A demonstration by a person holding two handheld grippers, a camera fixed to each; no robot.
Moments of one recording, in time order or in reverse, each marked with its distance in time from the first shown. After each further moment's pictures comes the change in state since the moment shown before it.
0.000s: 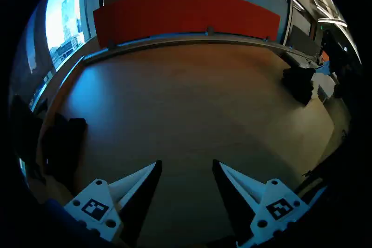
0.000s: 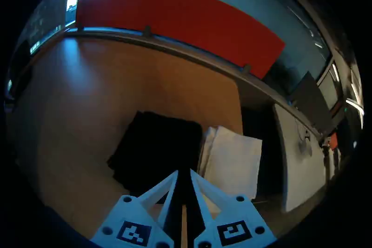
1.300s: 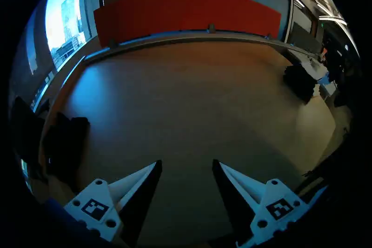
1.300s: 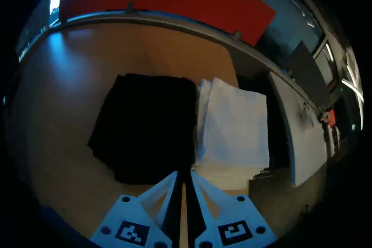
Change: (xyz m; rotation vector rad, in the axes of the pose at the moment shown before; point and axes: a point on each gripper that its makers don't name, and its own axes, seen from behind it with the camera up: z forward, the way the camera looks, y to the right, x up) left arm -0.003 -0.006 -0.003 0.016 -0.015 0.008; right arm -0.070 0.006 0.027 -0.052 -0.136 0.099
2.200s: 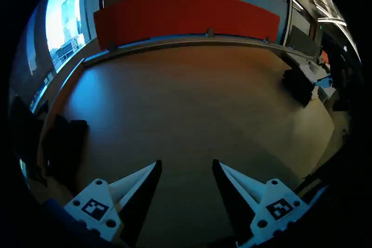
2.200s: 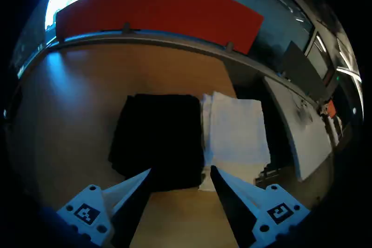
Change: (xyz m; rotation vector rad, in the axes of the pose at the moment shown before) left arm 0.007 -0.001 0.001 -0.012 0.029 -0.005; right arm 0.016 -0.022 -0.021 0.006 0.119 0.094
